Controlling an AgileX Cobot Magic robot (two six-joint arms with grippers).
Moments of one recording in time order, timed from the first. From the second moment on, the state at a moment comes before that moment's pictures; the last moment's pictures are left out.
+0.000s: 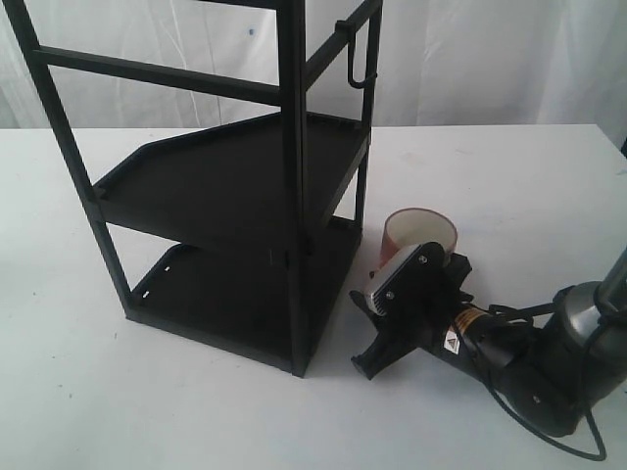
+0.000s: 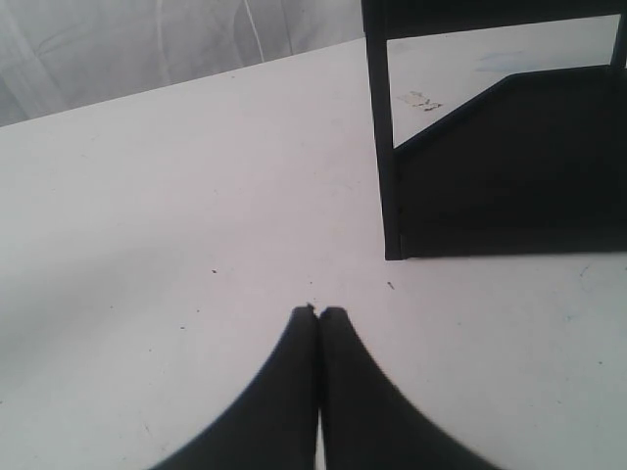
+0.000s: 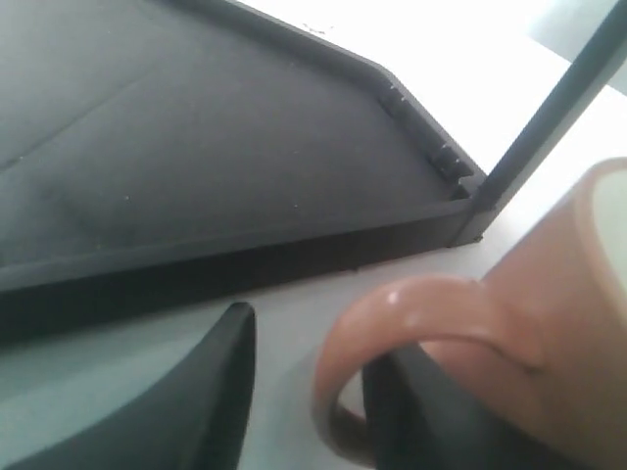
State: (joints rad) left arm -0.09 0.00 0.02 -0.03 0.31 0.16; right arm 0.44 2.06 -0.55 -0.24 -1.05 -0.23
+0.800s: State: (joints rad) left arm -0.09 0.00 0.02 -0.03 0.31 0.16; right arm 0.44 2.06 -0.55 -0.24 -1.04 -0.23
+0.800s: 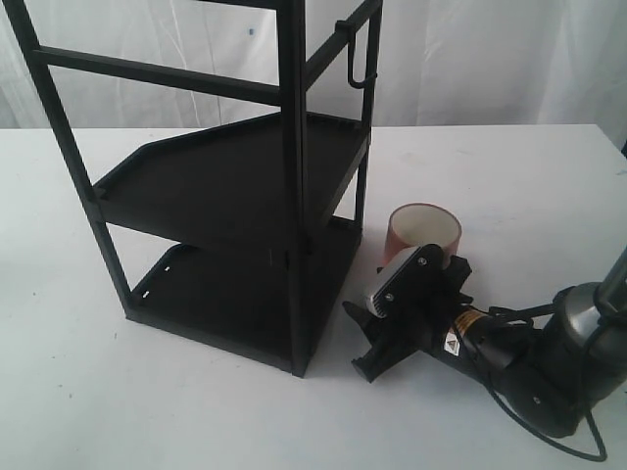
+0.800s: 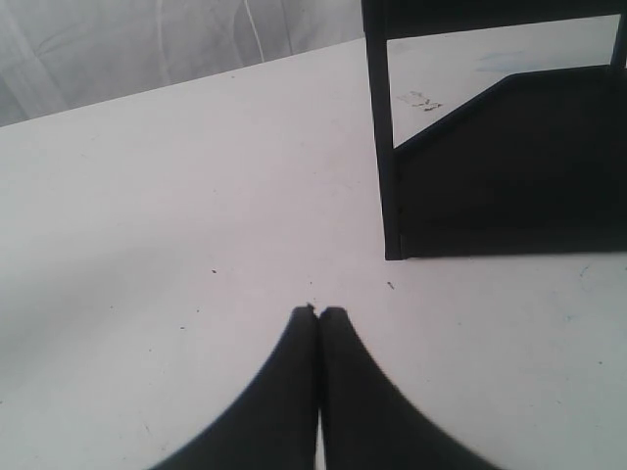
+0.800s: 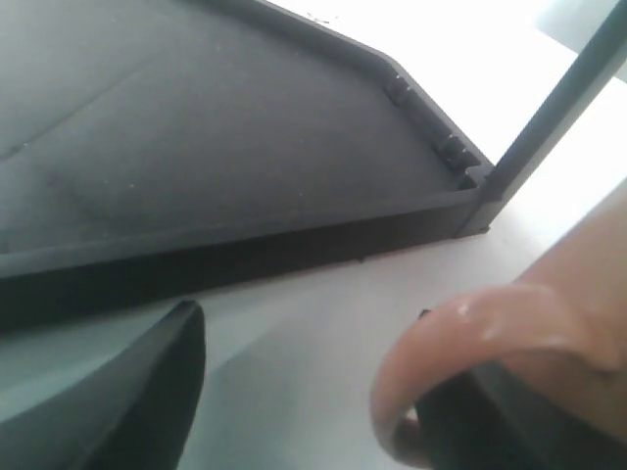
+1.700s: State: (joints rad) left arm -0.09 0.00 0.02 -0.03 0.31 0.16; right arm 0.44 2.04 -0.48 -0.19 -1.07 -0.24
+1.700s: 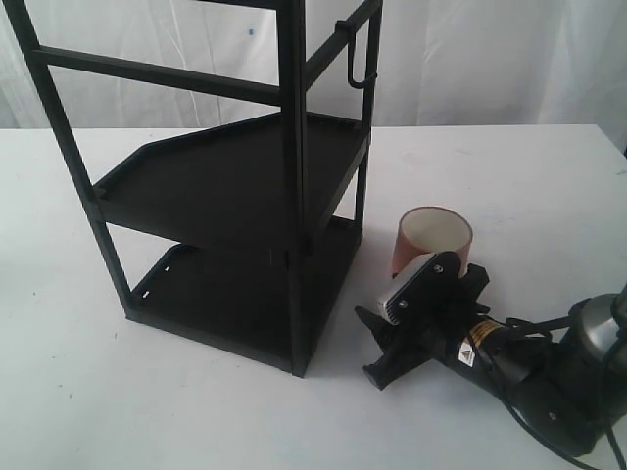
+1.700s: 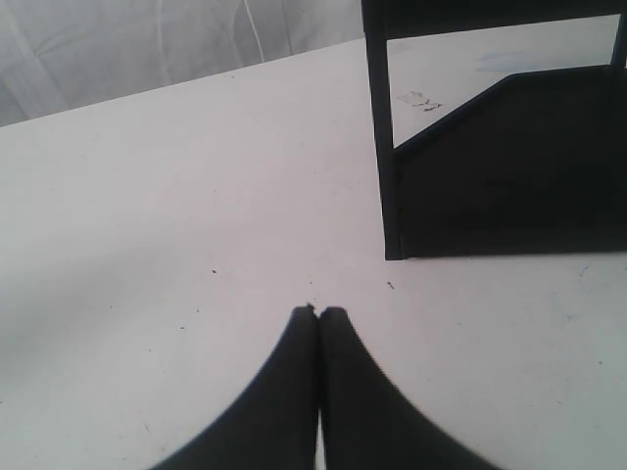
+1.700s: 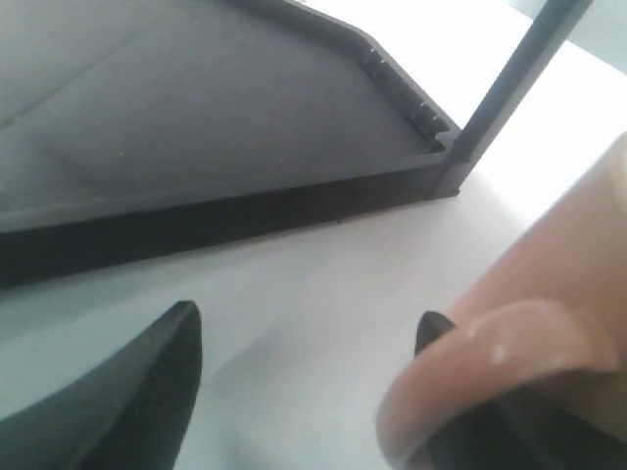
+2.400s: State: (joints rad) left arm -0.09 0.00 0.02 -0.03 0.31 0.16; right arm 0.44 2.02 -0.44 -0.08 -1.12 -0.22
